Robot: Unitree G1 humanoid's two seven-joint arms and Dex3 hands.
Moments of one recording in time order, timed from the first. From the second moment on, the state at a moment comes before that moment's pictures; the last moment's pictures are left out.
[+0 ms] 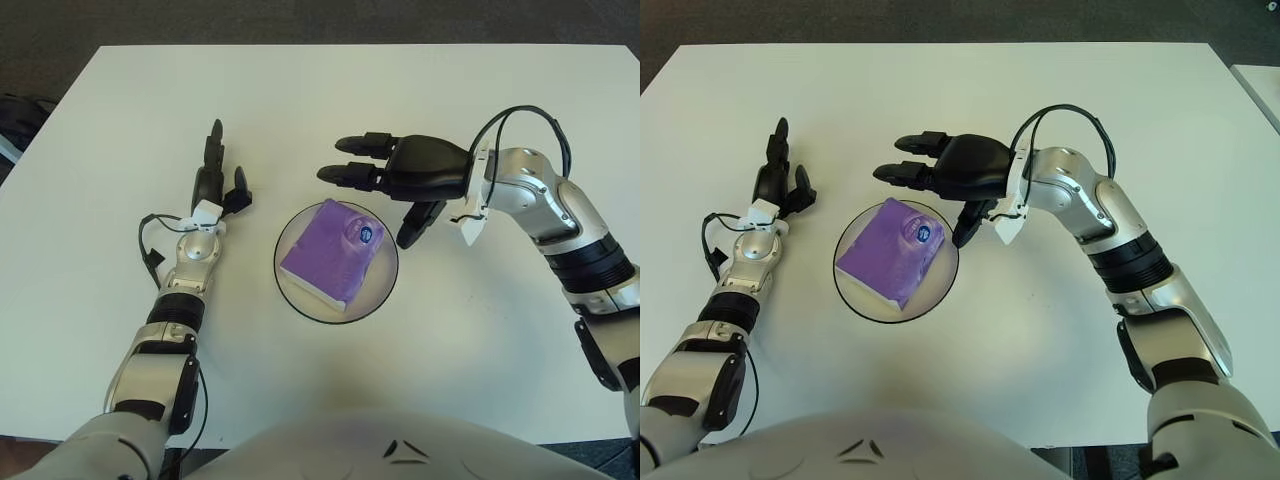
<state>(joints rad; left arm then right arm) -0.39 0.25 0.04 0.73 0.12 -0.60 0.14 -0.68 -0.61 0.36 -0.04 -0.50 -0.66 0.61</state>
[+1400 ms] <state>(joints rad) -0.38 0.25 0.05 0.72 0.08 -0.59 0.12 -0.50 -0.08 -0.02 0.26 -0.16 -0.36 -0.05</state>
